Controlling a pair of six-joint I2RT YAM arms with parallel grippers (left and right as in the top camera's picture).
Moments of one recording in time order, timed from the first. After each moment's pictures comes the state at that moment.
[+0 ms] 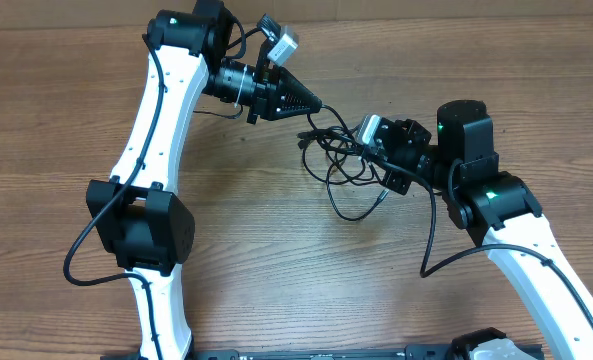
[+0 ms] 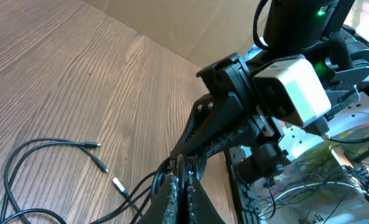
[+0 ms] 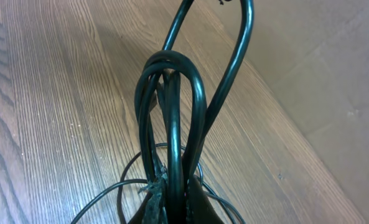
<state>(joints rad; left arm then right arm) -0.19 2.17 2.21 -1.59 1.32 0.97 0.28 1.27 0.99 -0.36 -0.53 -0.75</state>
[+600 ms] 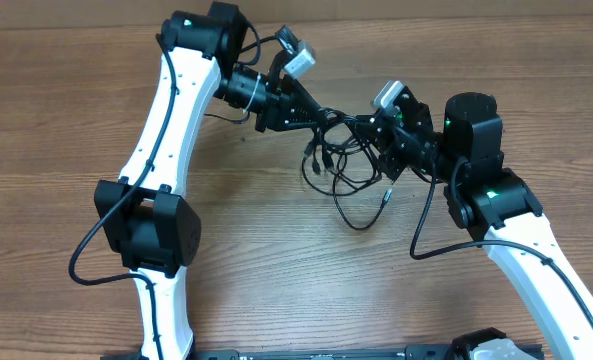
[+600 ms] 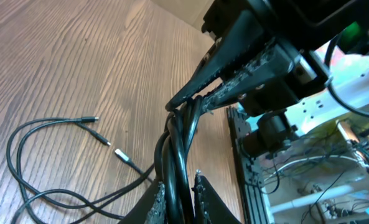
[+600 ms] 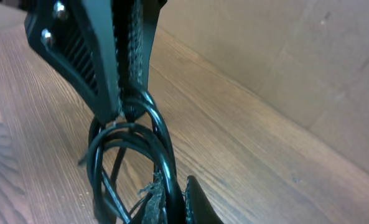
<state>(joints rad) -0.25 2.17 2.21 -1.61 1.20 0.97 0.27 1.27 0.99 -0.17 -0.53 -0.35</state>
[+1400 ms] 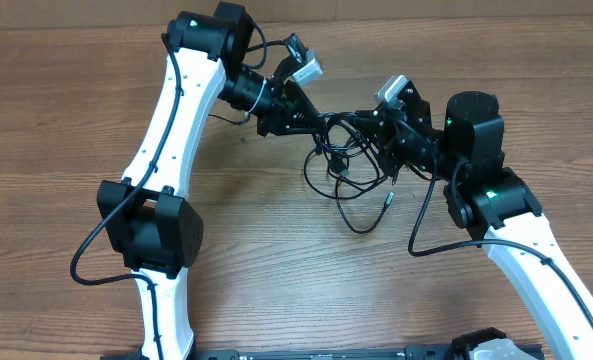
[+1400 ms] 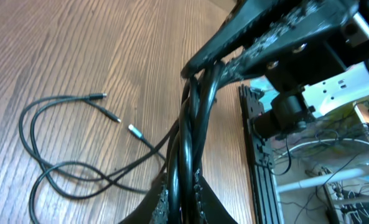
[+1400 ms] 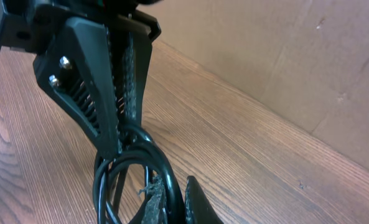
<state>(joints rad) -0.27 2.17 2.21 -1.62 1.08 0.96 0.28 1.27 0.99 -0.12 -0.54 -0.27</state>
